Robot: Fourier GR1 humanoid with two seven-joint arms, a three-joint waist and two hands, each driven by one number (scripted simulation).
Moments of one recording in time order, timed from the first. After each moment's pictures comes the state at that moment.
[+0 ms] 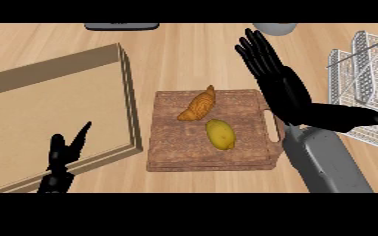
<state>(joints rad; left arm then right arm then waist) 0.08 0.41 -0.23 -1.34 0.24 0.17 0.17 -0.43 -0.23 0.25 -1.49 -0.41 0.10 -0.24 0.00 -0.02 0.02</state>
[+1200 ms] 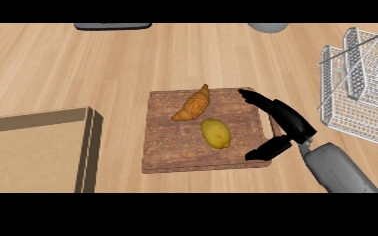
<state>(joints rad) 0.74 0.61 -0.11 -1.69 0.38 0.08 0.04 -0.33 -0.43 0.44 -1.24 -0.15 0.16 -0.07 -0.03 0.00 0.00</state>
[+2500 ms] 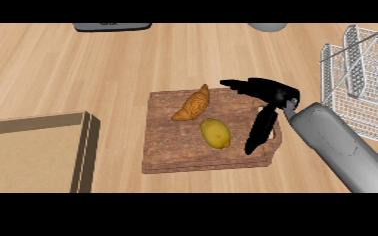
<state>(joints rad) 0.70 0.60 -0.08 -1.67 0.37 0.12 0.17 -0.65 -0.45 0.53 -1.23 -0.22 0.46 0.50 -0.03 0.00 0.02</state>
